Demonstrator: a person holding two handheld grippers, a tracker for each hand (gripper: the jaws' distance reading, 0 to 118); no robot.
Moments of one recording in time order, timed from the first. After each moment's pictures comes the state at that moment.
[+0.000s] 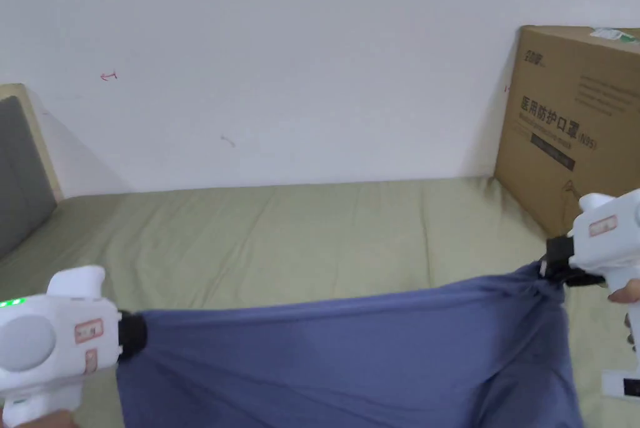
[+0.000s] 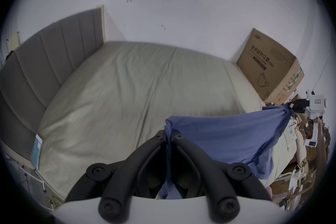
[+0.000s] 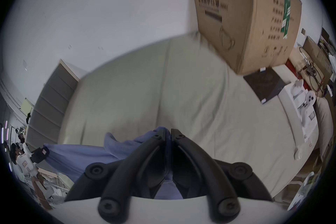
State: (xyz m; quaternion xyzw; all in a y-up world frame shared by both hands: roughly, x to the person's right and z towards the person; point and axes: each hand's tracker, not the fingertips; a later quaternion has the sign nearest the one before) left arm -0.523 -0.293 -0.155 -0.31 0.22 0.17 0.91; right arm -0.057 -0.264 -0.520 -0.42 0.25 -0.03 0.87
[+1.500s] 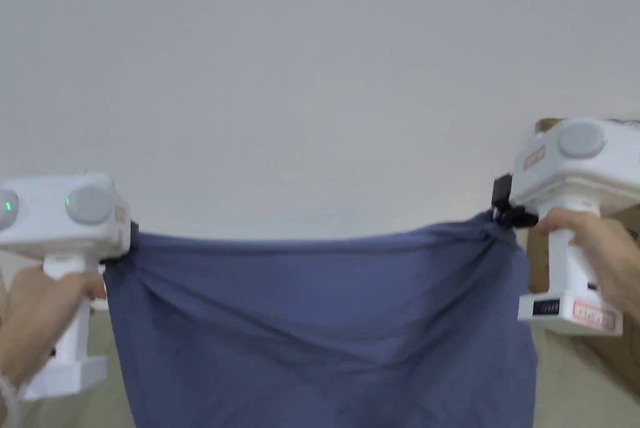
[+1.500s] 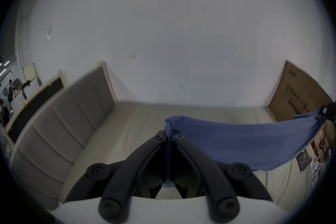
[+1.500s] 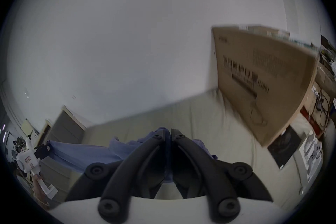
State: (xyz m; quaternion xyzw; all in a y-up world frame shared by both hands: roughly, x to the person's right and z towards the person) left arm -0.701 -0.215 -0.463 -0.27 0.34 0.09 0.90; right arm -0.252 -0.185 -0.720 -0.34 0.22 -0.07 0.91
